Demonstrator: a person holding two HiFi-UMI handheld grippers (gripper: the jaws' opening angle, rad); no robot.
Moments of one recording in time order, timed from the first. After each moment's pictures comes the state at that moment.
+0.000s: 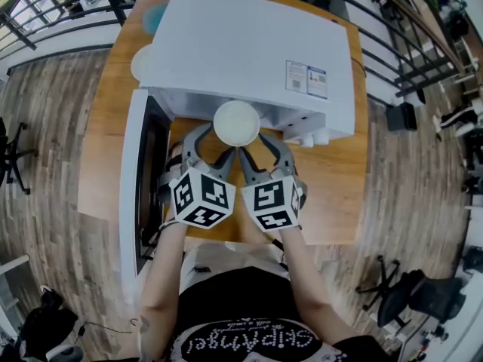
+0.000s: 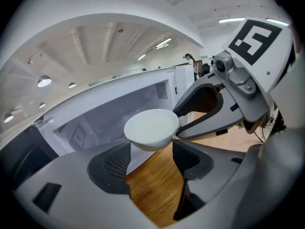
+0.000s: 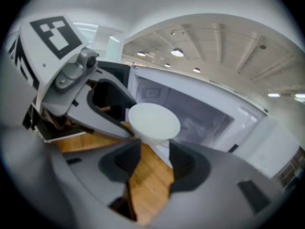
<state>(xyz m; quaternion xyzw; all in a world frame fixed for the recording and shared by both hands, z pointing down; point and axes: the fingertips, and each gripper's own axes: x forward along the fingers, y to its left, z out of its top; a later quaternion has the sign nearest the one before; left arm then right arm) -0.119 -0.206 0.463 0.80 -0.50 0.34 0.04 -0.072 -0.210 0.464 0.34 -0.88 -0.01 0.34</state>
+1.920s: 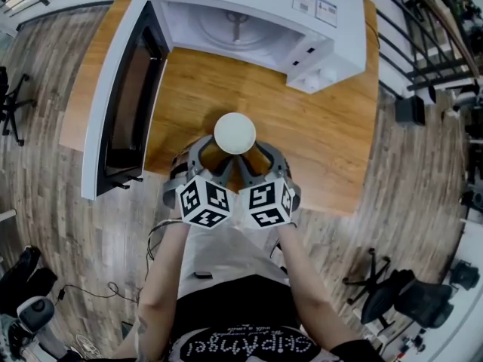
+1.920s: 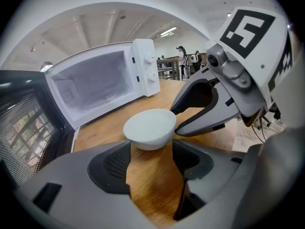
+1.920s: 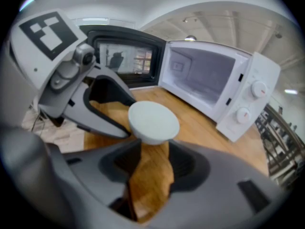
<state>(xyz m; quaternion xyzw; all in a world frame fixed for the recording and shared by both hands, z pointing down) -0.039 -0.050 0.581 0.77 -0.51 0.37 0.11 0.010 -0.063 0.582 0.26 -0.88 0.02 0.41</state>
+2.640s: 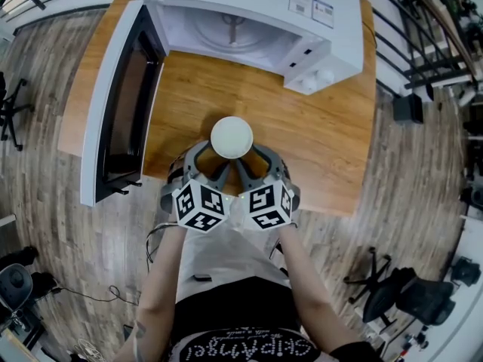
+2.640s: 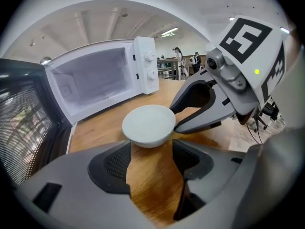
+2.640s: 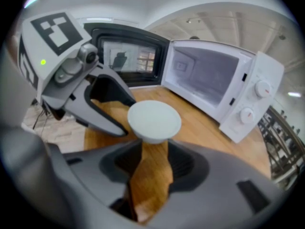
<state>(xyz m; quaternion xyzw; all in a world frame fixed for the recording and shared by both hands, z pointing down) -0.040 -0.042 0.587 0.77 -0.50 0.36 0.13 0.009 -0.060 0.587 0.24 -0.88 0.00 0.41</state>
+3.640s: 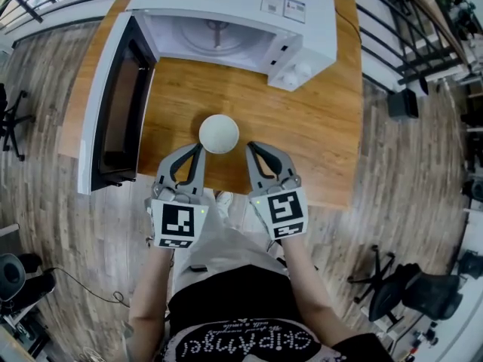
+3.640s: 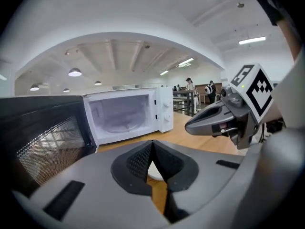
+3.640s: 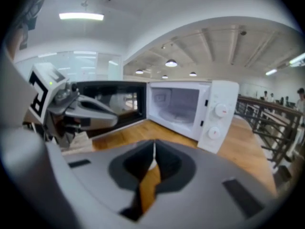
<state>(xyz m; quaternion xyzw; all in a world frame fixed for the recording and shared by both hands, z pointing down) -0.057 -0.042 0.457 0.77 -0.61 0.19 0.07 0.032 -0.073 0.475 0.31 -0.92 0.06 0.23</state>
